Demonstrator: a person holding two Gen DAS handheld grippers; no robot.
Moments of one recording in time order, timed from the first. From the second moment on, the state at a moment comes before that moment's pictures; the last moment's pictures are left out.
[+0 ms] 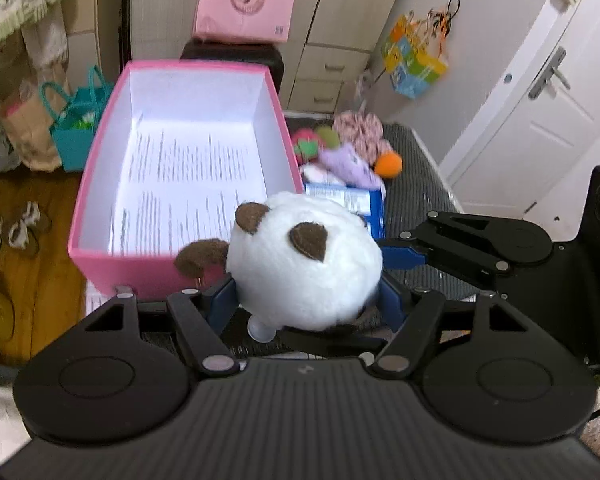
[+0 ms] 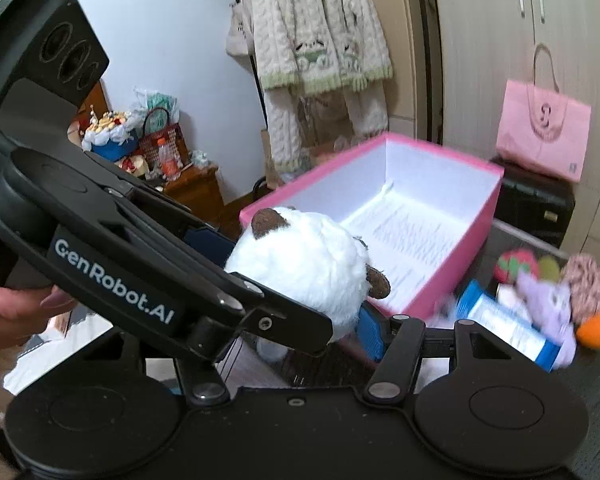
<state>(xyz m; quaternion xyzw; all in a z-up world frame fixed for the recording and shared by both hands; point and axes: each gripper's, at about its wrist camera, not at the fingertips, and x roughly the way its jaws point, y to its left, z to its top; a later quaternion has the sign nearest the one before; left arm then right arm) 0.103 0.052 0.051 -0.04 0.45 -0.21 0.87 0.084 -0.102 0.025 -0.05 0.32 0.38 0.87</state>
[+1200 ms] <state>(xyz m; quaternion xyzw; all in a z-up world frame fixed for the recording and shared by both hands) 0.353 0.073 -0.025 -0.10 0.49 -0.23 0.83 0.311 -0.055 -0.027 -0.17 0.36 0.29 0.87</state>
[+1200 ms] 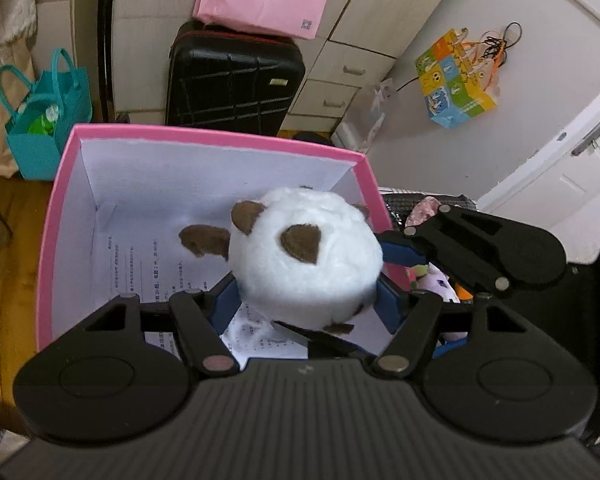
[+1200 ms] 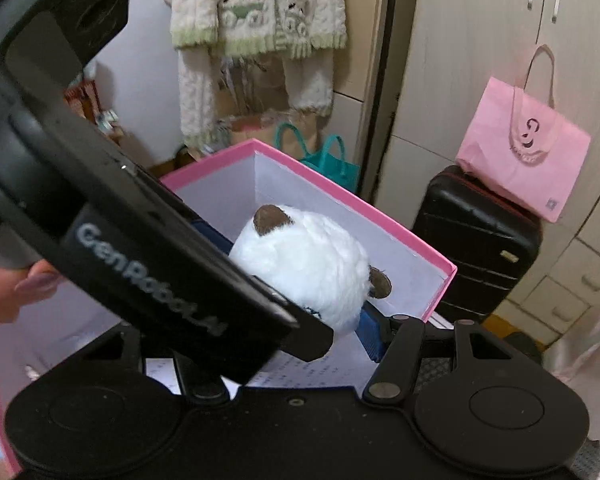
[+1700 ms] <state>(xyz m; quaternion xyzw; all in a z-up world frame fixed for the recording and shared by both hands) 0.322 0.082 -0.006 -0.06 0.45 -0.19 0.87 0.296 -0.066 -0.019 -0.19 0.34 0.27 0.88</state>
